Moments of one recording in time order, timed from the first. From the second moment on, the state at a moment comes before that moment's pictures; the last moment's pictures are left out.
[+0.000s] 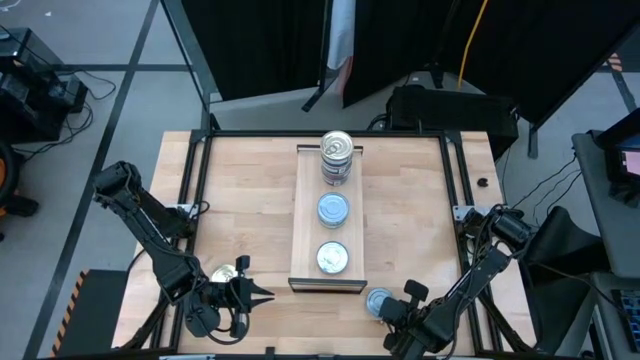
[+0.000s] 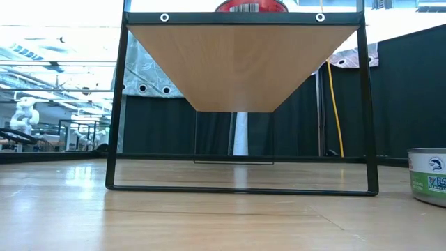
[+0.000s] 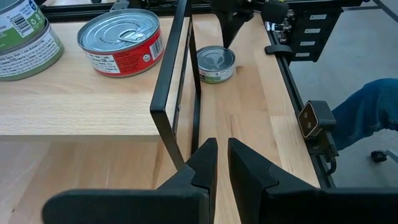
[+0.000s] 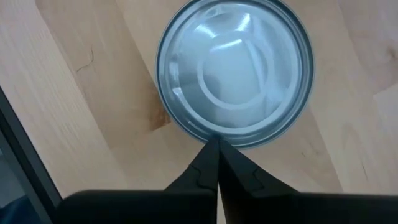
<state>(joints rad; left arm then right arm) -0.90 1.44 1.00 -0.29 -0.74 -0.54 0.89 1.97 1.37 -0.94 0.24 1.35</state>
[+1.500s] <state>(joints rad) -0.90 1.44 1.00 -0.29 -0.74 -0.54 0.95 1.90 1.69 -1.22 0.22 0.71</state>
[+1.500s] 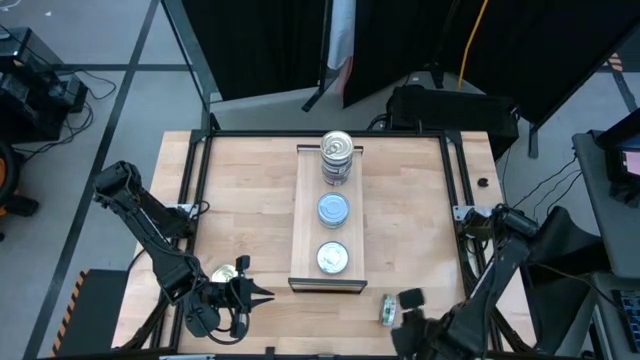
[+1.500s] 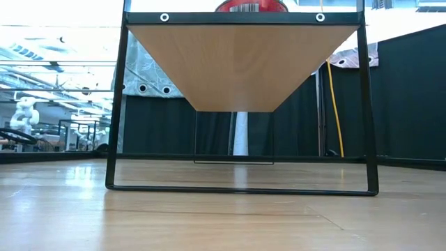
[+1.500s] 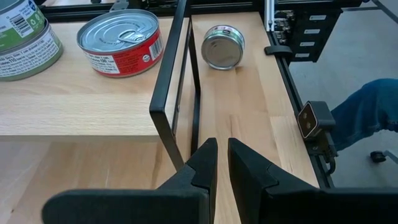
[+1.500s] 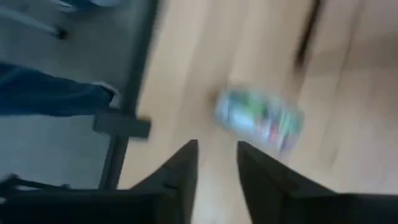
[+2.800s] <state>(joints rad) -0.85 1.42 1.00 -0.34 -0.77 -0.52 0.75 2.09 1.71 -1.27 0.10 -0.32</state>
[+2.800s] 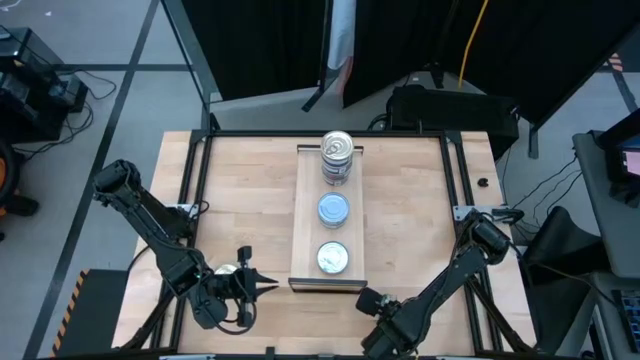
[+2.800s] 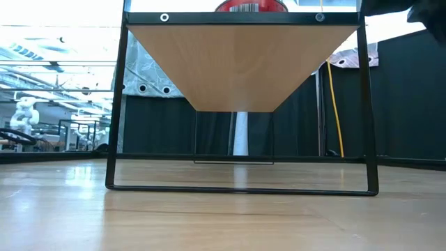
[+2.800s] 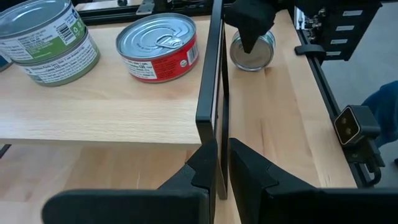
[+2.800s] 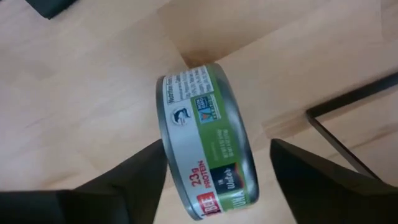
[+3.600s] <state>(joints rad) -0.85 1.42 1.00 -0.33 -0.76 -0.48 0.79 2.09 1.73 -1.30 0.10 -0.09</state>
